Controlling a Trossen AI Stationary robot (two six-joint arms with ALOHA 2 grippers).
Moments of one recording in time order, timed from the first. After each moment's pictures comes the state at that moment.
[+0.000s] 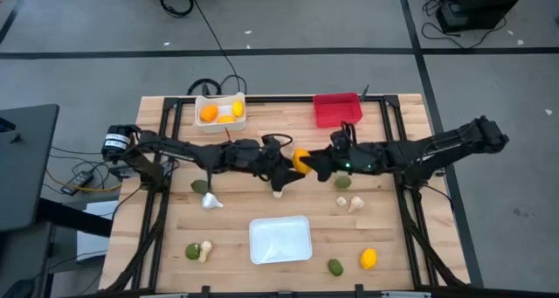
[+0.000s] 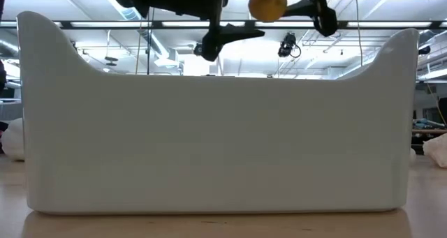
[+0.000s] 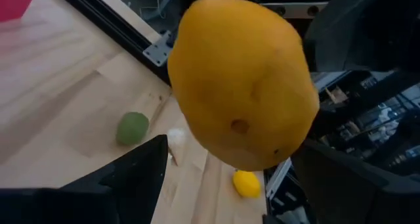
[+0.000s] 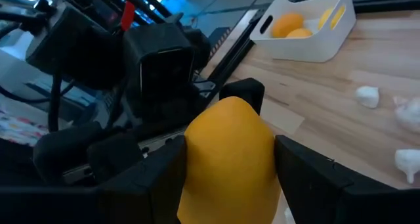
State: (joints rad) left arm -0.02 1.60 1.01 0.41 0.01 -0.77; right arm 0.18 1.19 0.90 -0.06 0.42 0.97
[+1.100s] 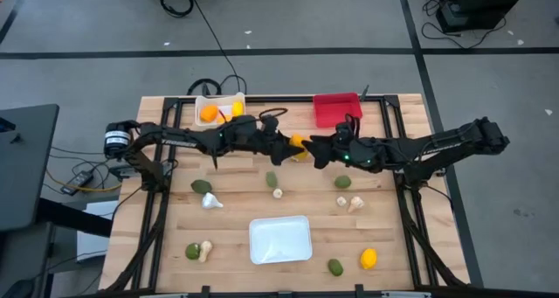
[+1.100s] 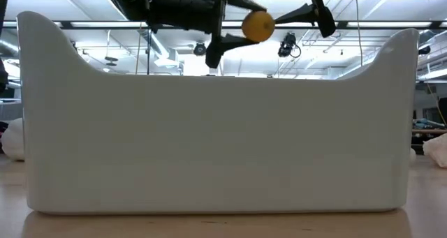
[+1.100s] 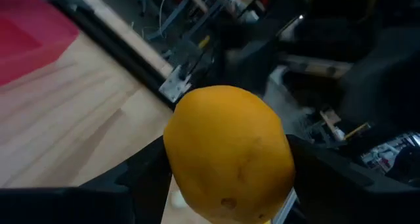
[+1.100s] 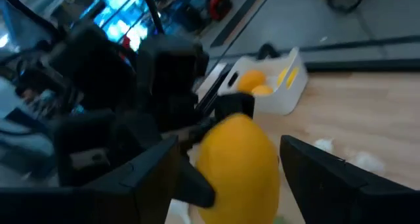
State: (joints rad) left arm 0.17 1.60 1.01 0.46 0.17 -0.77; right arm 0.13 1.19 0.90 -0.02 0.63 0.92
